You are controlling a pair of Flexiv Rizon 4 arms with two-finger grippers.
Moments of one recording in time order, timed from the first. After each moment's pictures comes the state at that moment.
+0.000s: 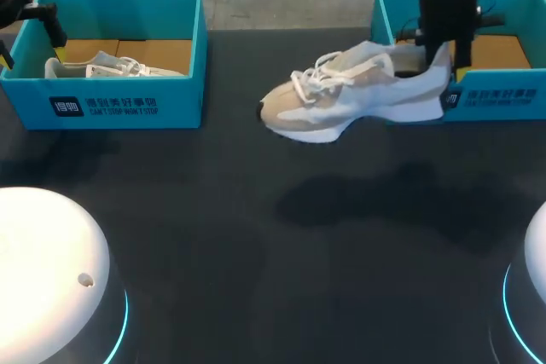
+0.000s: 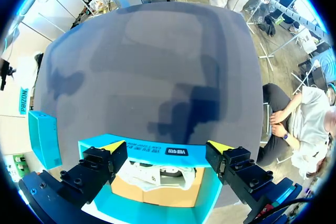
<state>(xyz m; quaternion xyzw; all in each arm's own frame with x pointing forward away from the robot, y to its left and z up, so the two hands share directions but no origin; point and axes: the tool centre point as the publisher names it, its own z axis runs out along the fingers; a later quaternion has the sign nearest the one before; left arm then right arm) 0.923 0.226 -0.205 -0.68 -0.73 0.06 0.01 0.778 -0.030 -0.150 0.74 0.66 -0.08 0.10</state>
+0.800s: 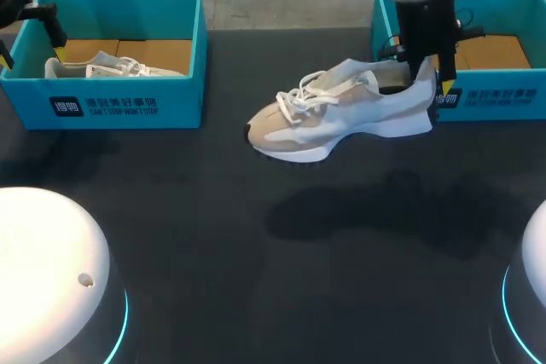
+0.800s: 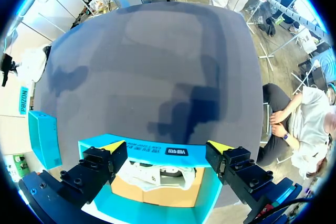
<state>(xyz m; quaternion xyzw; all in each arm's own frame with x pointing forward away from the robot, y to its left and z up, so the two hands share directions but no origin) 0.923 0.226 -0.205 -0.68 -0.73 0.06 0.01 0.764 -0.014 -0.156 0.72 0.67 -0.11 0.11</state>
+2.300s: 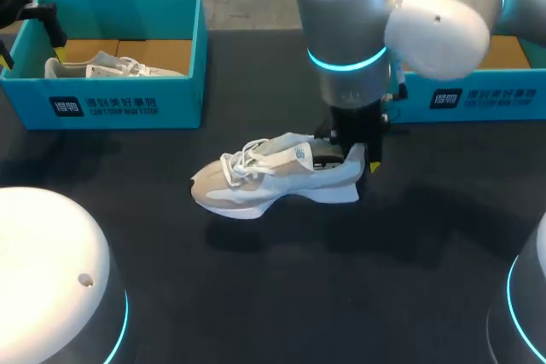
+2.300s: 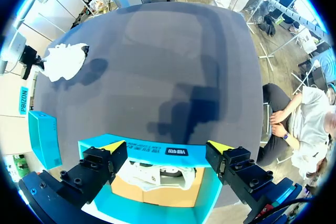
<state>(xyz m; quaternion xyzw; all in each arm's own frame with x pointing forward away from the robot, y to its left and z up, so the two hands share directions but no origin) 0.923 0.226 -0.205 -0.68 -0.73 0.06 0.00 0.727 0.081 -0.294 0.75 0.65 -0.05 0.09</state>
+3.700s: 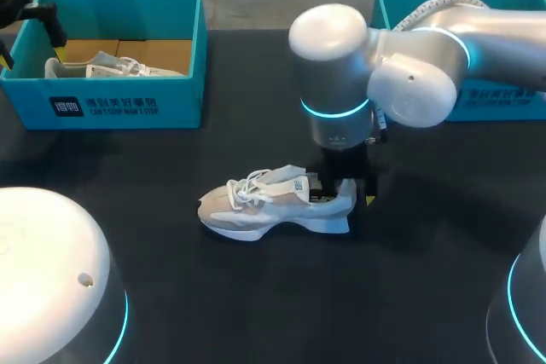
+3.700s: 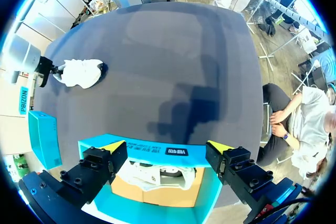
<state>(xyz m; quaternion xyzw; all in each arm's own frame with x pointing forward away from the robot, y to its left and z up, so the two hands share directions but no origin) 0.923 0.226 -0.205 -0.68 -0.73 0.06 0.01 0.735 0.096 -0.385 0.75 0.65 -0.06 0.06</state>
